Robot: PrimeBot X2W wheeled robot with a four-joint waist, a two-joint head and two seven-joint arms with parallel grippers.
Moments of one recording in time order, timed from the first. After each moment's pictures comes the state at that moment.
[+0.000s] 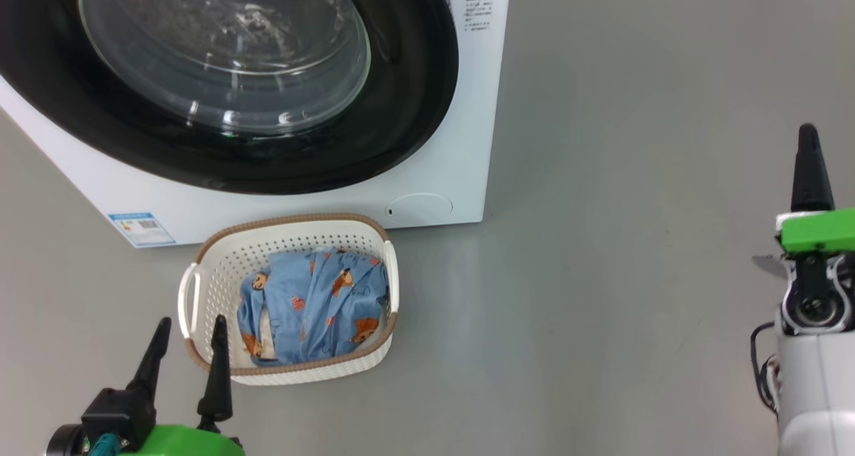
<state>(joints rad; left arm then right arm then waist) -0.09 0.04 0.02 0.25 -0.13 -0.13 -0.25 -0.55 -0.11 -0.32 0.46 0.88 0.13 -0.08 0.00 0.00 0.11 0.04</state>
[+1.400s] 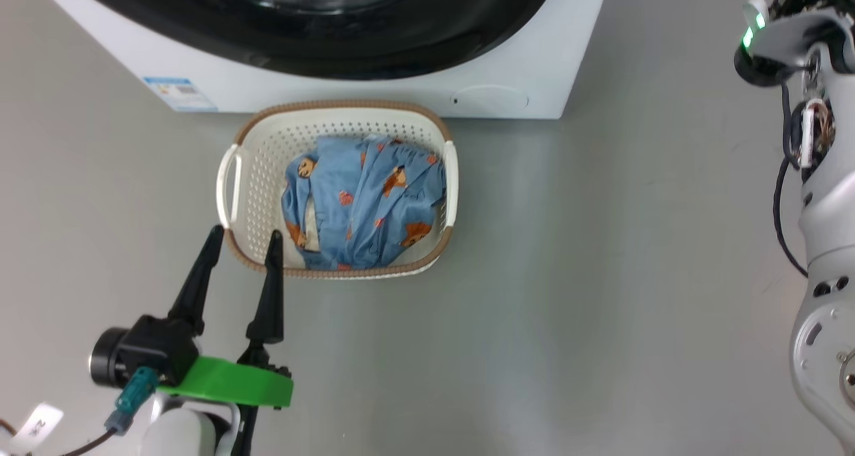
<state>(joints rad) -0.23 0.03 -0.14 0.15 -0.18 -0.11 -0.25 -1.26 -0.13 -0.44 0.92 1.17 0.13 0.58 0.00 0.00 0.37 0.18</state>
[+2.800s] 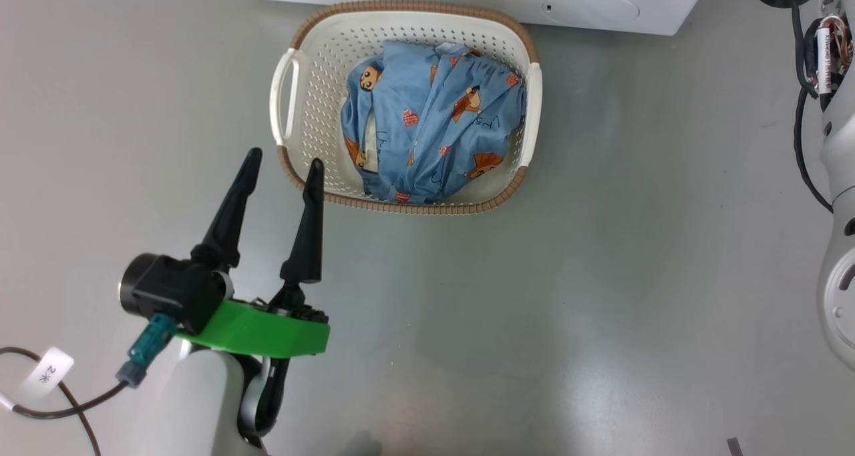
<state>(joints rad) -0.38 0.03 -0.26 0.10 -0.28 -0.08 -0.25 -1.48 -0.13 -0.43 1.07 1.00 0.13 0.56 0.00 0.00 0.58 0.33</state>
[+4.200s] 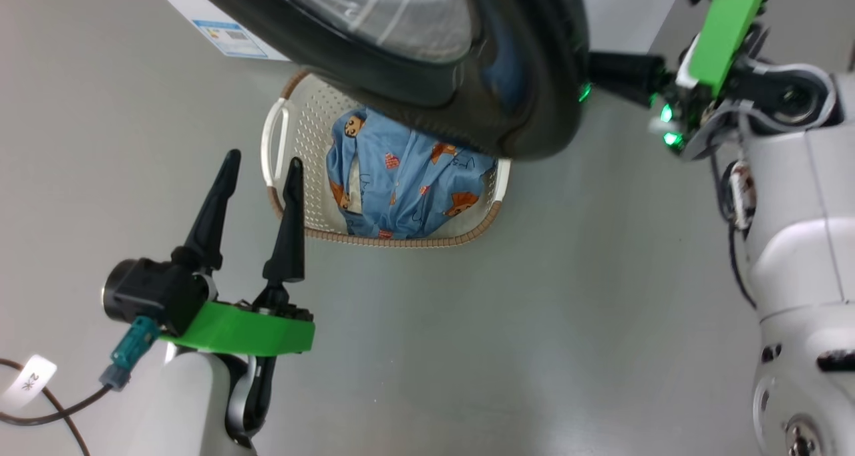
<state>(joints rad) -0.37 0.03 -0.22 0.10 -0.27 -0.08 -0.25 -1.11 -0.09 -0.19 0.78 1.14 0.12 1.12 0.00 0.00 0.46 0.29</state>
